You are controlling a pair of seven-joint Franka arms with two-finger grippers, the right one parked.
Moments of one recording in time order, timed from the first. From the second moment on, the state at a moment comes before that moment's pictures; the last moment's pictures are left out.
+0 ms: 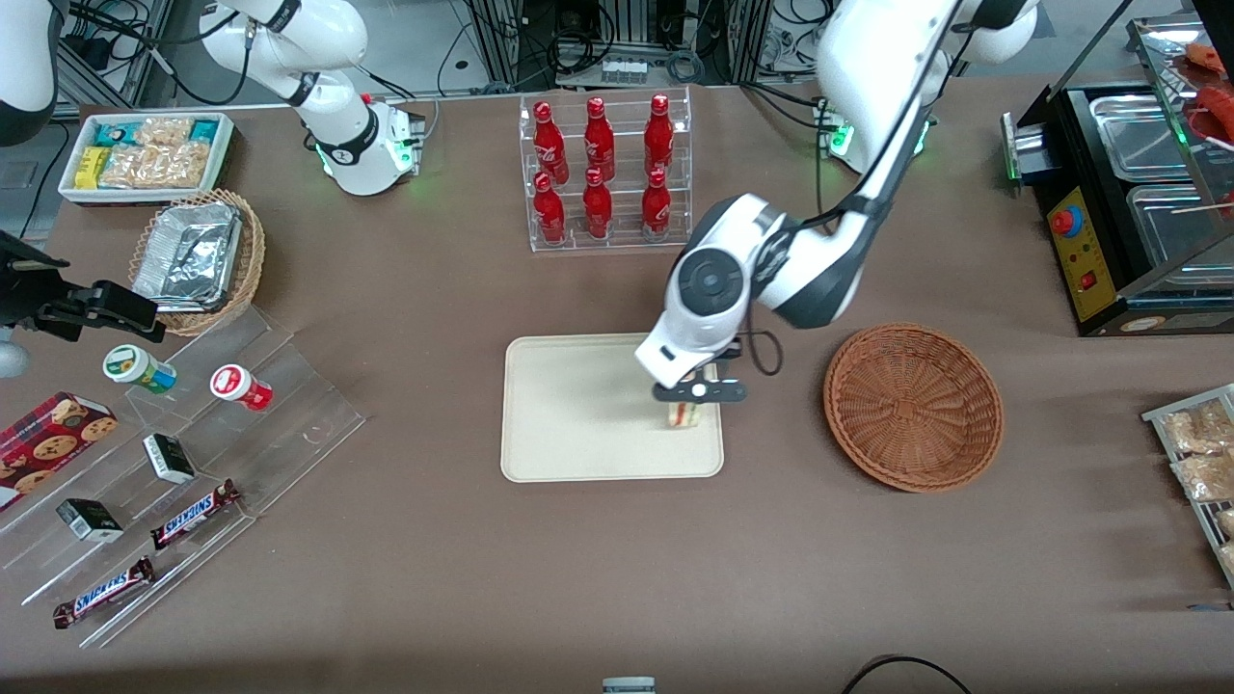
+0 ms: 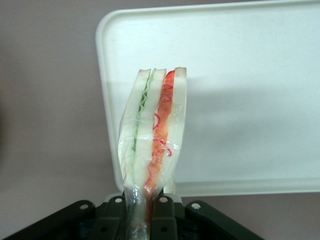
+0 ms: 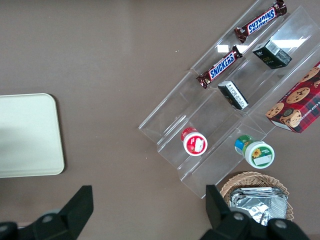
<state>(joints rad) -0.64 0.59 -0.05 -1.54 -0.05 2.02 -0.63</state>
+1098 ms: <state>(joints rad) -0.68 0.75 -0.04 -1.44 -0.05 2.12 -0.73</state>
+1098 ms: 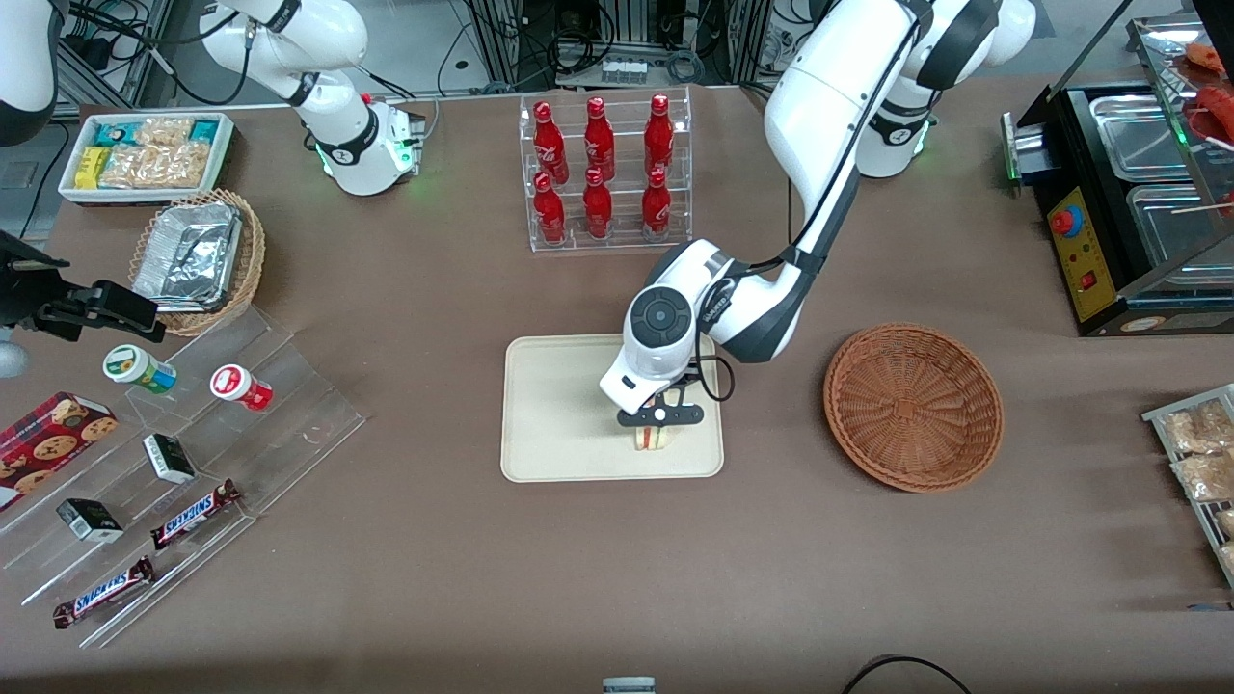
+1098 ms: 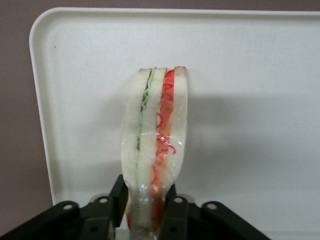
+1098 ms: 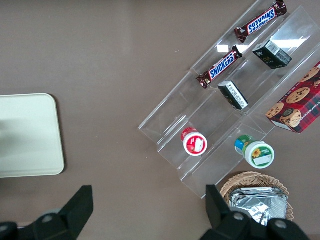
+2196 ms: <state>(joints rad) -0.68 0.60 0.07 -1.30 -0.04 1.93 -0.81</state>
